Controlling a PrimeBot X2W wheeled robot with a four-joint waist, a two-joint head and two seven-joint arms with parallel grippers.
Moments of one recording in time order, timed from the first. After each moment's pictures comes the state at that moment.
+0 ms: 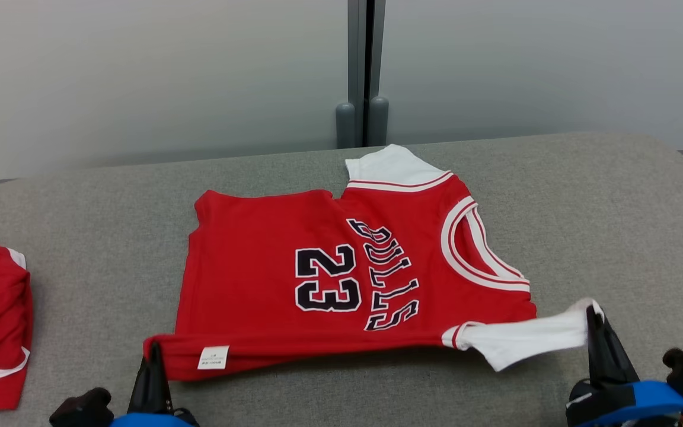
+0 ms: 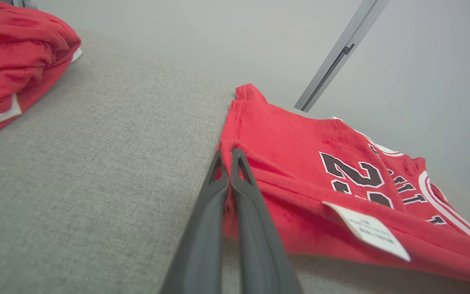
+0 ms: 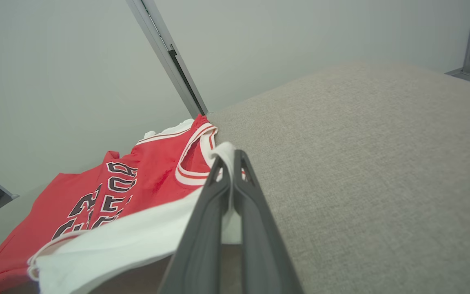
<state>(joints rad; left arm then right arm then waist) 0.03 0.05 0.01 0.44 -0.47 -0.08 -0.26 -0.01 -0.08 -0.06 0.34 0.45 0.13 -0.26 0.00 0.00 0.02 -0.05</state>
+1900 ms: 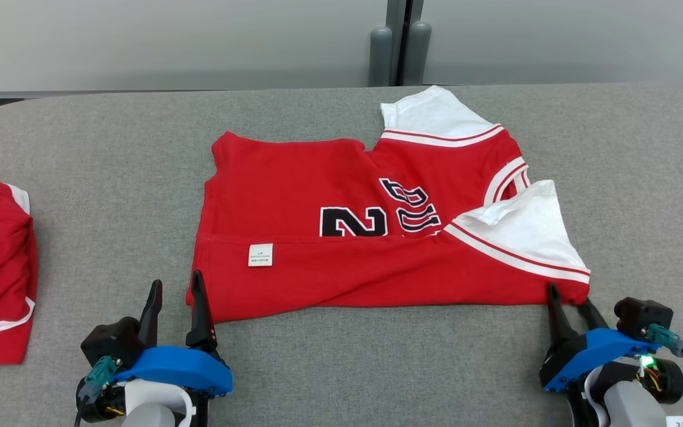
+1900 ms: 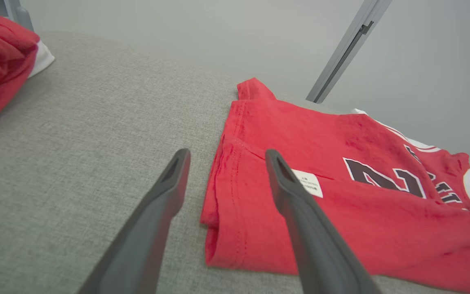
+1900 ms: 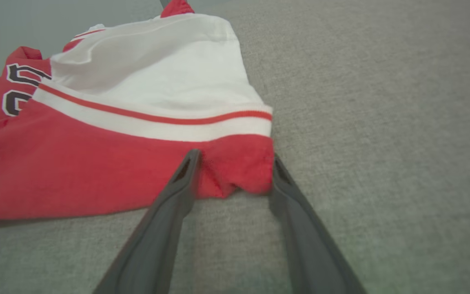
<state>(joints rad) -0.19 0.05 -0.11 0.48 -0.42 -0.02 -0.26 -0.36 -0.07 -0.08 0.82 0.26 0.13 -0.26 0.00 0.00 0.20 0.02</state>
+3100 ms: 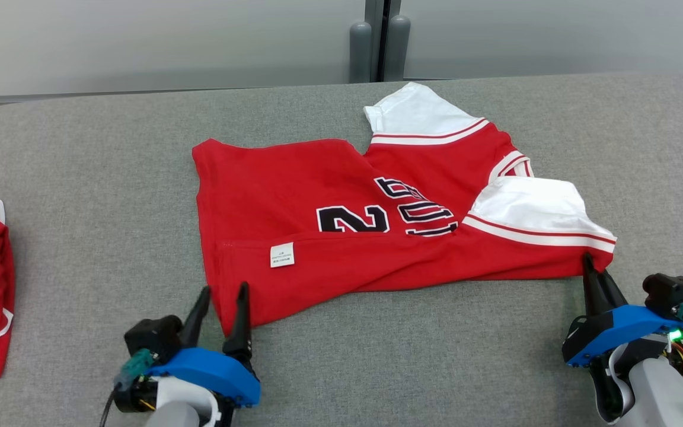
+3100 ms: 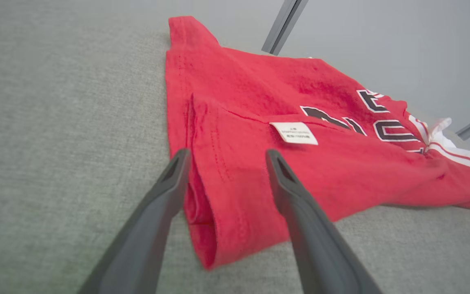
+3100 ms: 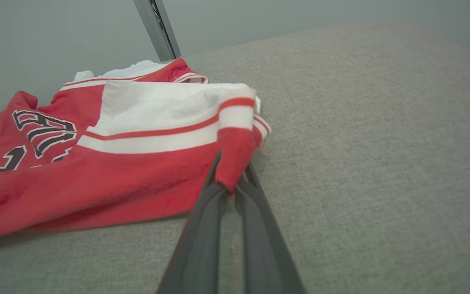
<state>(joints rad) -0.24 0.05 -0.26 0.64 -0.49 -0.13 -0.26 -0.38 -0.12 -0.08 0.75 0.27 0.13 -0.26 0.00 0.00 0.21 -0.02</state>
